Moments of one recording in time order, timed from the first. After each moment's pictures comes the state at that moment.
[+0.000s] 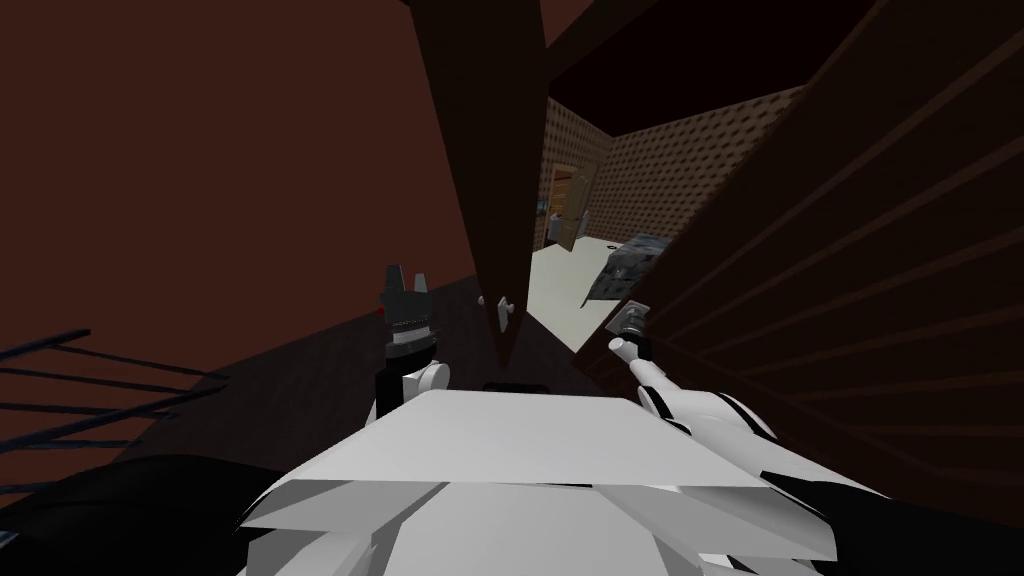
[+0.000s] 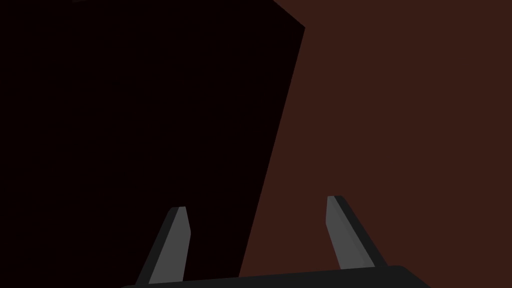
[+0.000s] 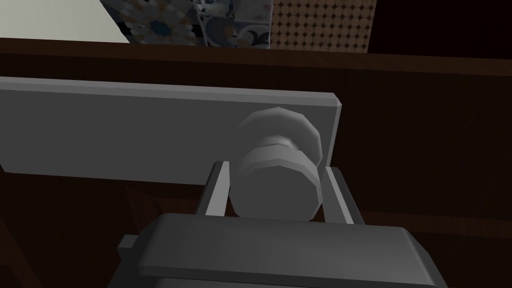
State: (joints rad) arm -0.34 -0.50 -0.10 -0.52 -0.93 -0.60 0.32
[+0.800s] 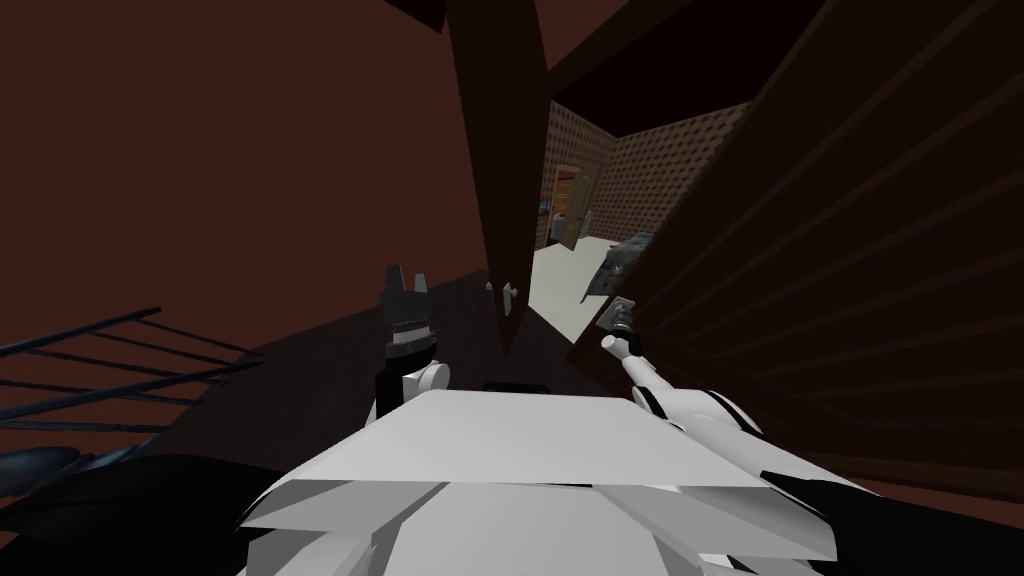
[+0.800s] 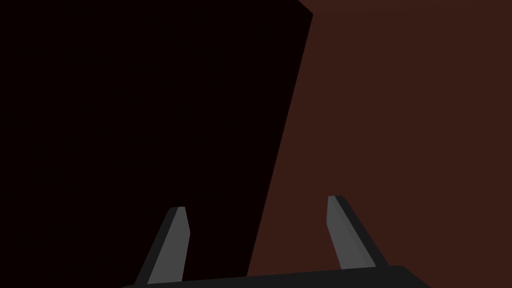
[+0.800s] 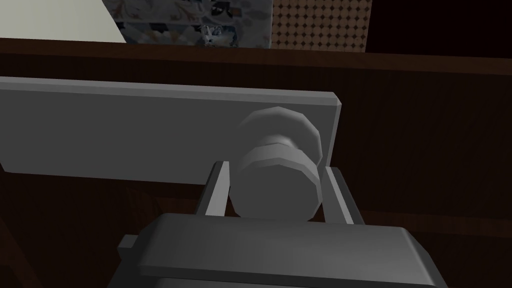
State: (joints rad) arm -0.35 -0.47 -0.07 -0.57 -0.88 -0.57 0.30
